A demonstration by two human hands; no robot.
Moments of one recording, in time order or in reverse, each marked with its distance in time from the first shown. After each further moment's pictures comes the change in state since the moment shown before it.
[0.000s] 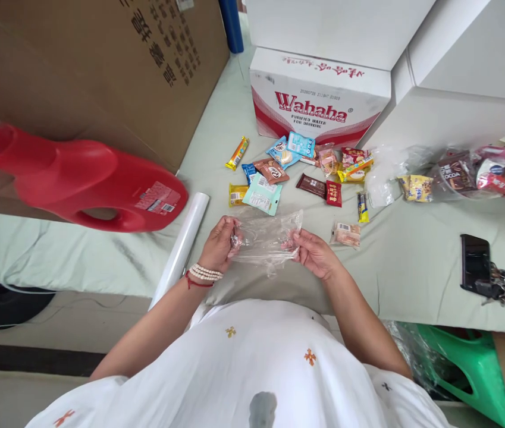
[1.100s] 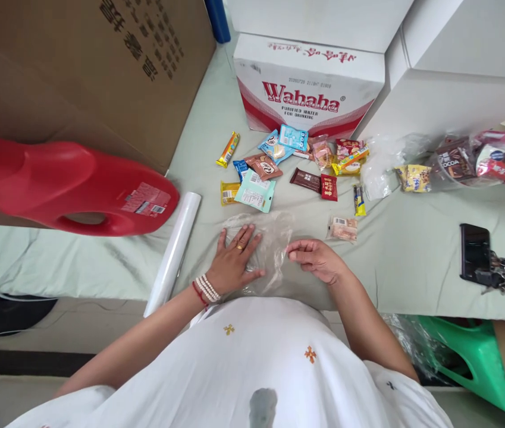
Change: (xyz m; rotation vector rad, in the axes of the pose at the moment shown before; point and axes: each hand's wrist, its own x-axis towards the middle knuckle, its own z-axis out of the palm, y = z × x) left_hand -0.027 -0.043 -0.018 1.604 -0.443 0.659; right_hand -0.023 0.001 -0.015 -0.183 0.007 0.117
